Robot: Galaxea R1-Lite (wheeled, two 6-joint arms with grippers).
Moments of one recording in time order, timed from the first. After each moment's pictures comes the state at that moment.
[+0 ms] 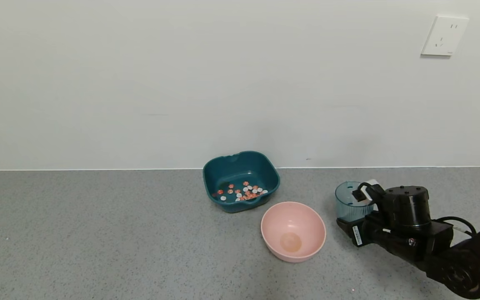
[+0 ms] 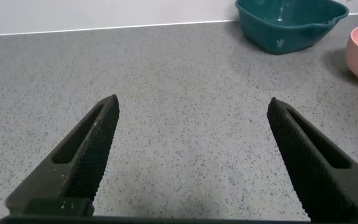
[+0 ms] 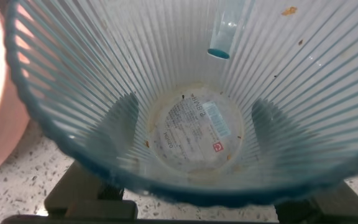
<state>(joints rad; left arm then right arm) 0.00 0.00 0.00 0.00 -0.01 0.04 0.33 1.99 -0.59 -0.86 -0.19 -0.08</state>
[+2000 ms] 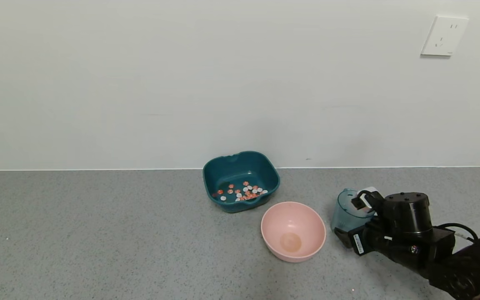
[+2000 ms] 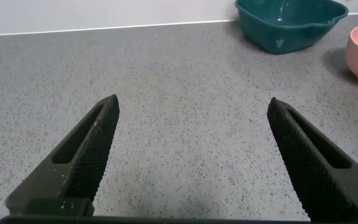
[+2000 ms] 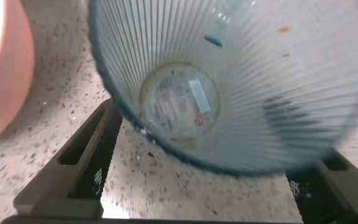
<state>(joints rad) 0.00 0.00 0.00 0.00 -0.01 0.04 0.34 1.99 -0.54 -0.88 -0.17 -0.11</state>
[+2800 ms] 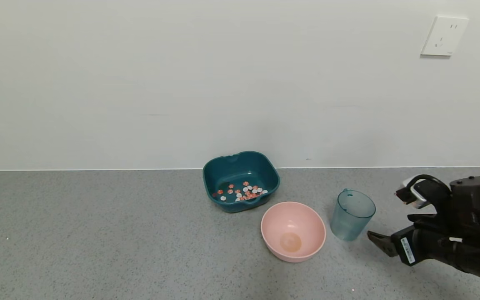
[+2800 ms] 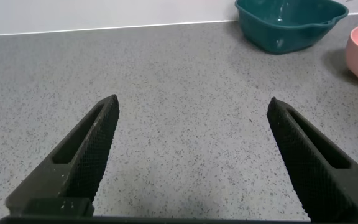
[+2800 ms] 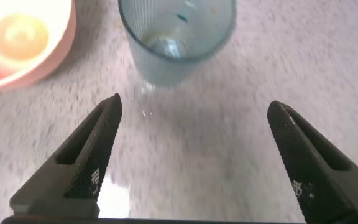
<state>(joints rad) 0.00 0.00 0.00 0.00 -0.01 0.04 0.33 1.54 -0.56 -0.36 -0.17 -0.12</state>
